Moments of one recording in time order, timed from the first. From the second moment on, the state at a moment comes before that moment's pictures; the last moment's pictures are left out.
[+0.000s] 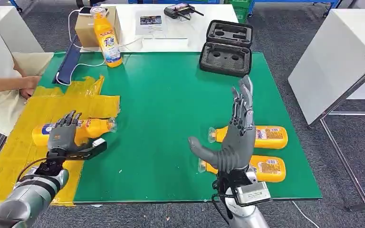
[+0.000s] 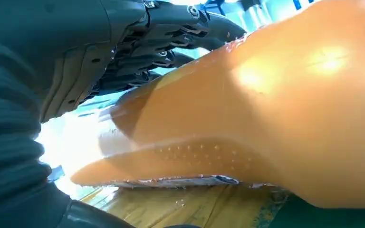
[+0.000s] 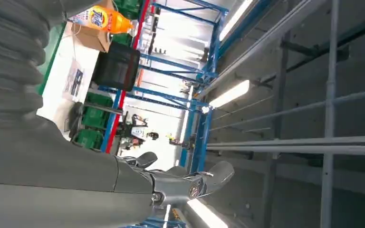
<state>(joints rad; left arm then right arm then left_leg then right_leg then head) -0.67 0.18 -0.34 -0.34 -1.50 0.61 0.23 -0.09 0.15 0.44 -1.78 0.20 -0.36 -0.61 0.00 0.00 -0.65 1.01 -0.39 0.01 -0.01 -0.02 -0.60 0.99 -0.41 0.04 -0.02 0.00</state>
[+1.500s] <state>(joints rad) -0.30 -0.05 0.05 -1.13 -0.42 0.41 -0.67 -0.12 0.11 0.43 -1.68 0.58 -0.38 -0.41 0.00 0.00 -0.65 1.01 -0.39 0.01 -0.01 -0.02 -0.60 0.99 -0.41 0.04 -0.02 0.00</state>
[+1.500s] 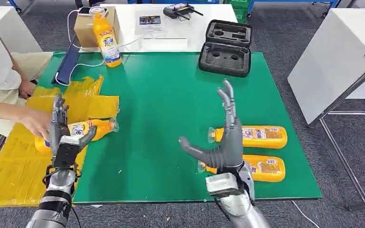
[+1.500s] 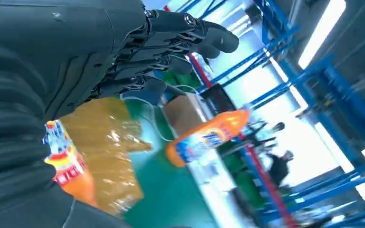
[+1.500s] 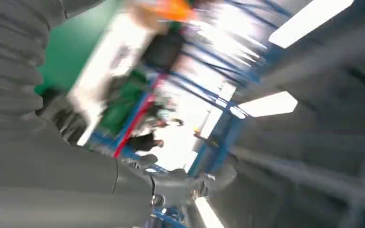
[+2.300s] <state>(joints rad) -0.05 -0.16 -0.08 -1.49 -0.17 -0.01 -0.63 -0.09 -0.26 0.39 -1.36 1.04 -0.12 -0.19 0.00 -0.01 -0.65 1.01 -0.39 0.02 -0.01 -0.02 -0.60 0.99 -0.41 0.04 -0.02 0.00</state>
